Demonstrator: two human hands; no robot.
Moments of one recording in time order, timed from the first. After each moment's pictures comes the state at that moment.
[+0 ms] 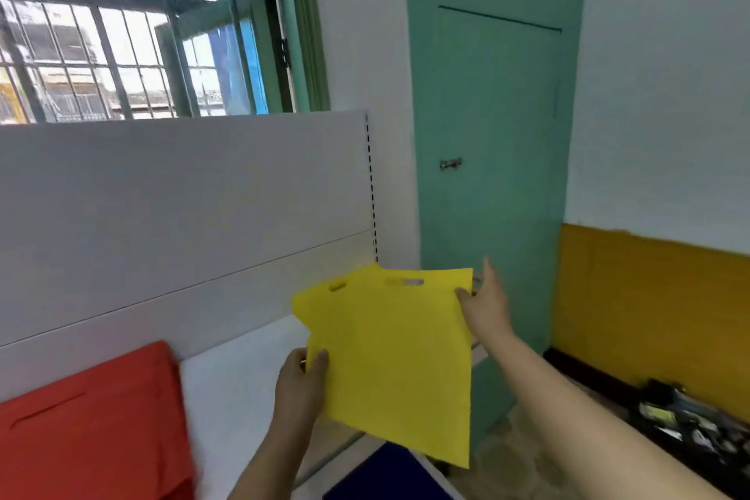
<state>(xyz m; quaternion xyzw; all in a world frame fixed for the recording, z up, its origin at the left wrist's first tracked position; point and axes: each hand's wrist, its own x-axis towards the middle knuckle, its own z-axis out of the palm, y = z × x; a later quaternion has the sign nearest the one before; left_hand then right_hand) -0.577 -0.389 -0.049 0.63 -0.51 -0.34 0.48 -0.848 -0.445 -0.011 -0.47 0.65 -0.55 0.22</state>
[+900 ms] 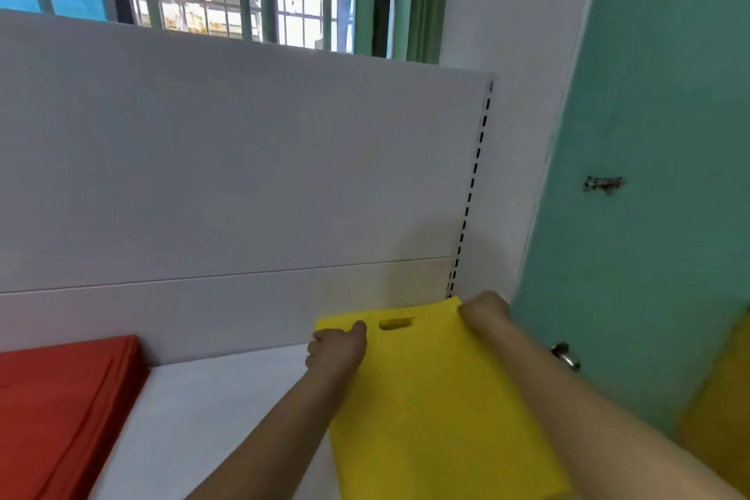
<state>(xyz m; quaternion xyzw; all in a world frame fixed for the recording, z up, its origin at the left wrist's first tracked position) -0.593 -0.646 -0.056 0.81 -0.31 -0.35 0.36 -0.795 -0.756 -0.028 -0.61 0.71 -0.23 0.26</state>
